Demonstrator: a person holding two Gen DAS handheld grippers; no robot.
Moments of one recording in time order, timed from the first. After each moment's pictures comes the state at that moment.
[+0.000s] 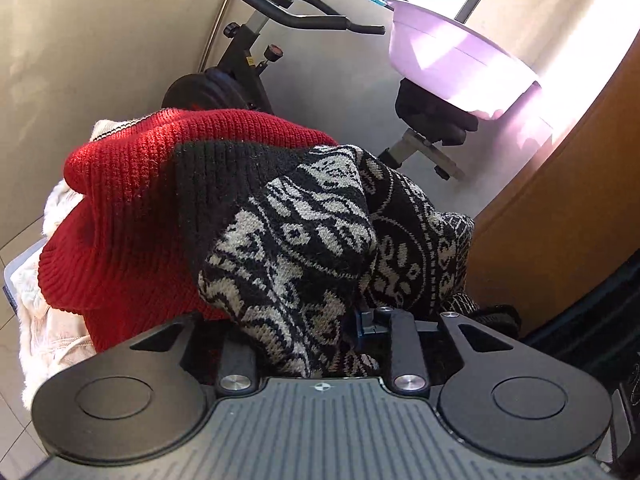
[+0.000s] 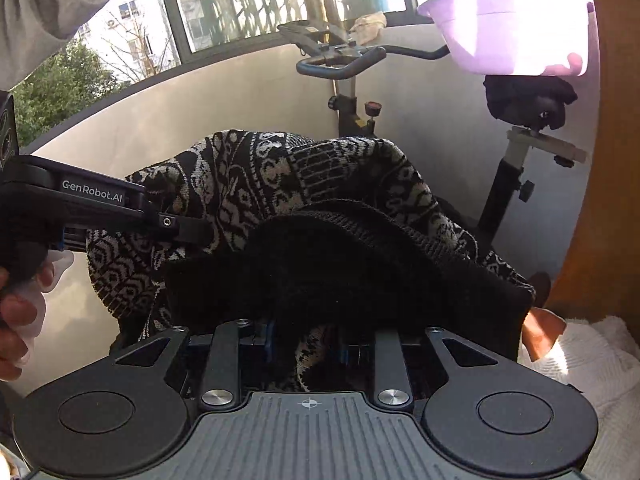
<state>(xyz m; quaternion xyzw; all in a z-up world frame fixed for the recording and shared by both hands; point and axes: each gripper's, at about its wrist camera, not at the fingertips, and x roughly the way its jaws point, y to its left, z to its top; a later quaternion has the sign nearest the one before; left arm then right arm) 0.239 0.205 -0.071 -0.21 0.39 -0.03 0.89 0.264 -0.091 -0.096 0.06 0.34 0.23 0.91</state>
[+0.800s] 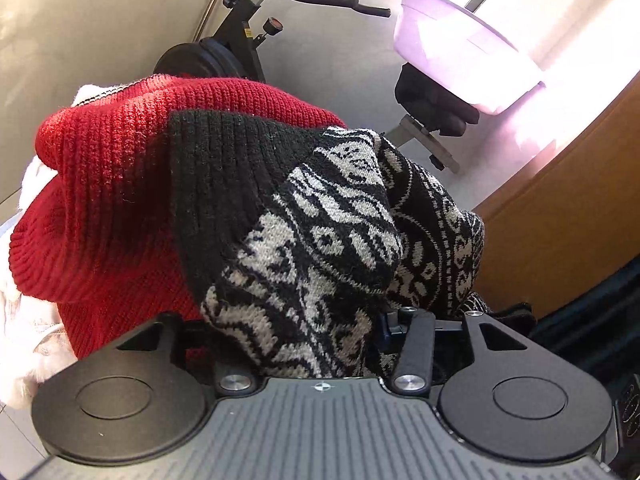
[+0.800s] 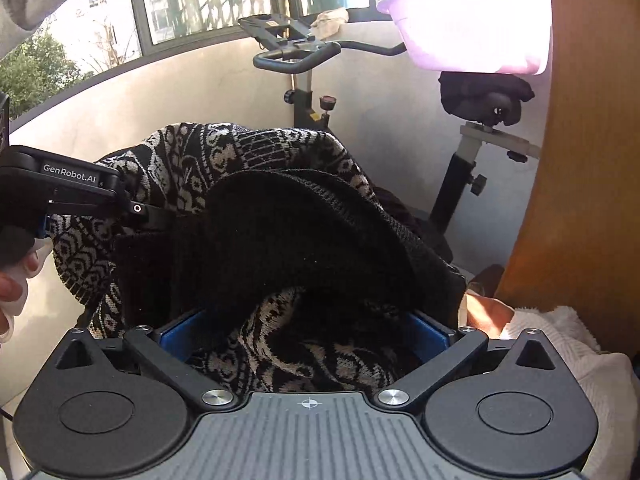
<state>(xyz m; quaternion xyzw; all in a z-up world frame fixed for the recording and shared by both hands) 0.257 0.212 -0.084 -0.26 0.41 -0.05 0.87 0.264 -0.104 -0.099 0.03 0.36 0.17 0.92</state>
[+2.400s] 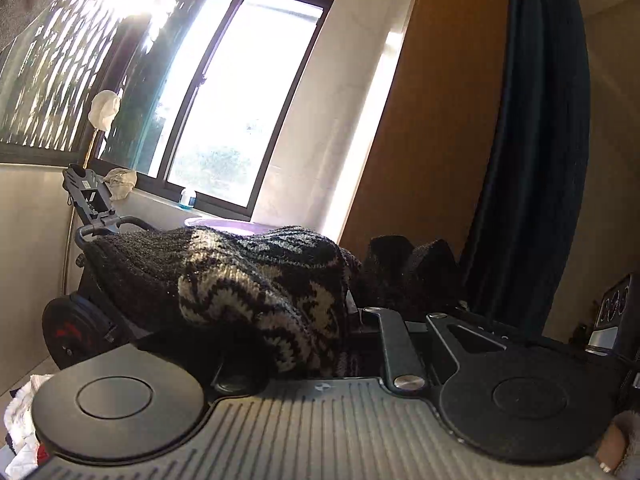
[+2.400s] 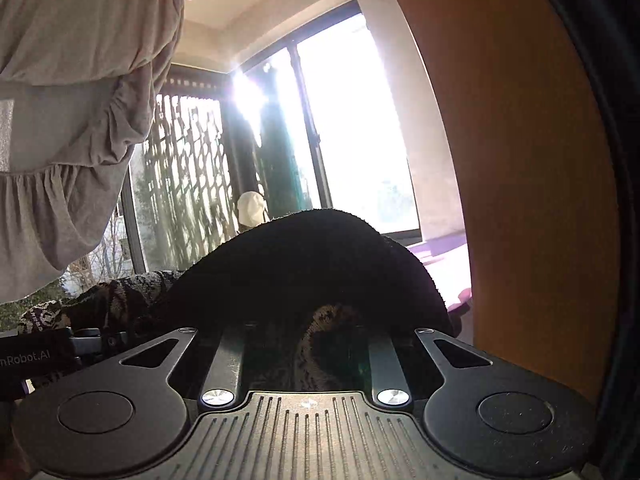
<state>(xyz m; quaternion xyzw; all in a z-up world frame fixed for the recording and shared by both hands) 0.088 0.171 0.155 -0.15 0.10 -0.25 0.95 0.114 -0.110 0.180 0.11 0.06 0.06 0.99</state>
